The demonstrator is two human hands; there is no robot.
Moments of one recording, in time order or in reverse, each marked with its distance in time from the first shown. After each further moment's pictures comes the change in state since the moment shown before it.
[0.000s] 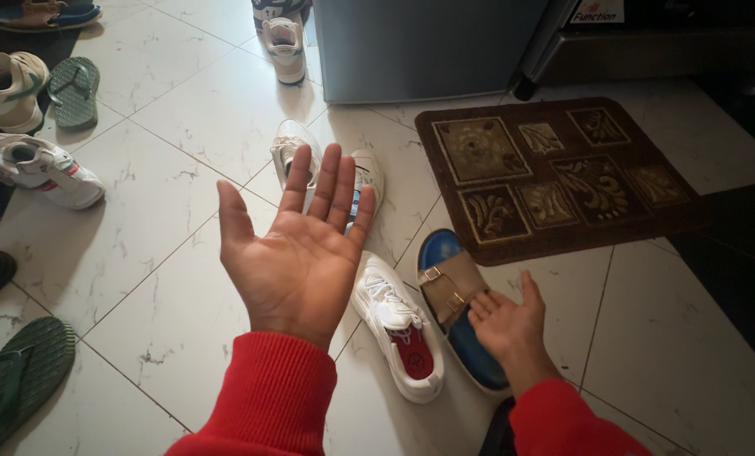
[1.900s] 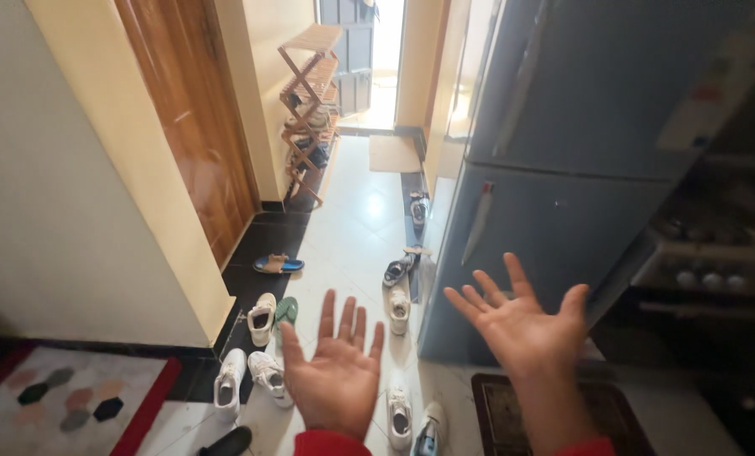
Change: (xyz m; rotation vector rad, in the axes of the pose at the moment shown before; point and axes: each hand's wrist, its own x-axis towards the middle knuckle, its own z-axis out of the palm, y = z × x) left_hand 0.007 0.291 0.628 -0.058 0.176 0.316; right_hand -0.620 -0.295 0.673 0.278 -0.576 0.036
